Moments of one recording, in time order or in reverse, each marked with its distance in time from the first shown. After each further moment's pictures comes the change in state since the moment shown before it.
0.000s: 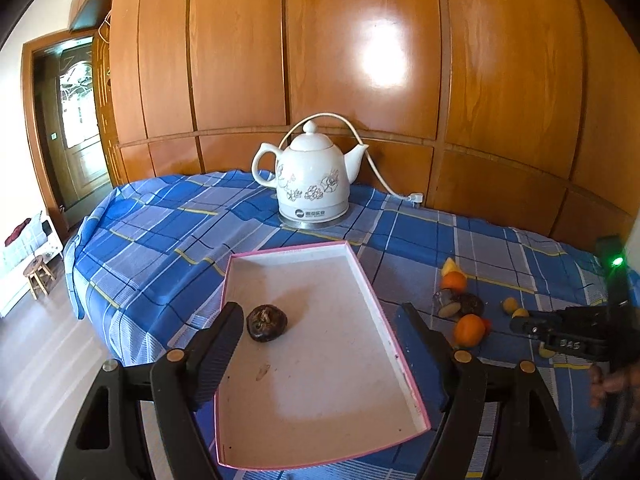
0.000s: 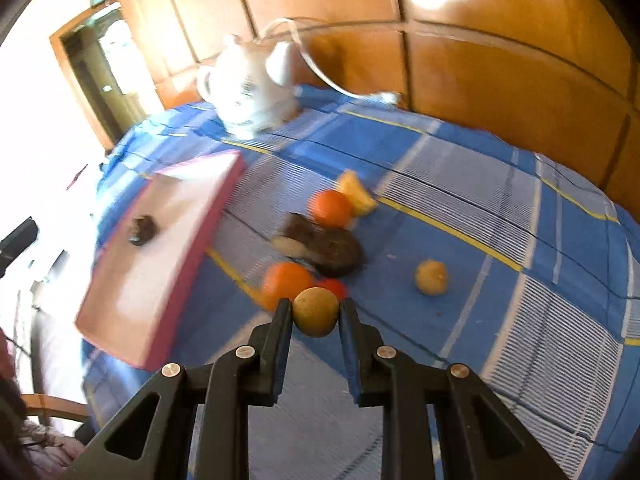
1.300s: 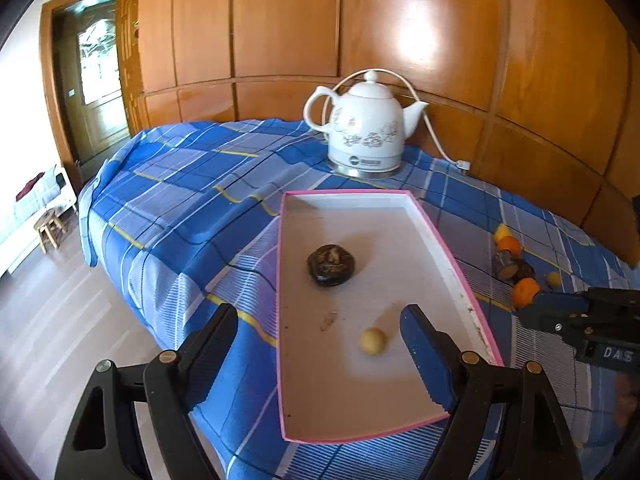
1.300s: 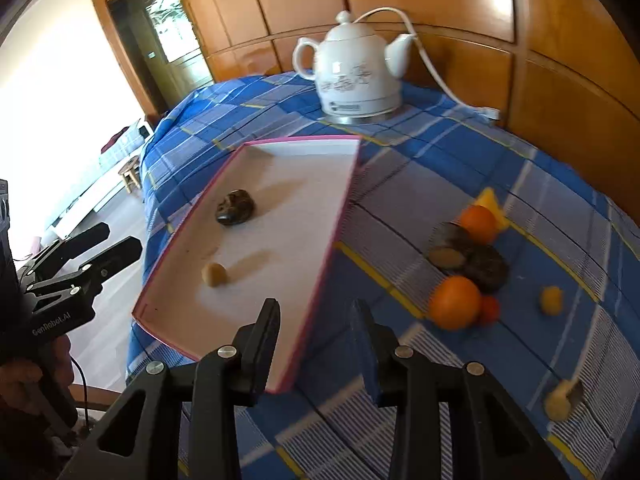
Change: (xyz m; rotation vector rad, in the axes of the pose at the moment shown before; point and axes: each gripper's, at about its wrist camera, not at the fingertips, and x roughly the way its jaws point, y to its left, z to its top) left arm 0.024 0.062 -0.038 -0.078 0.124 0.050; right arm 0.020 0.104 0.003 -0.120 0.058 0.072
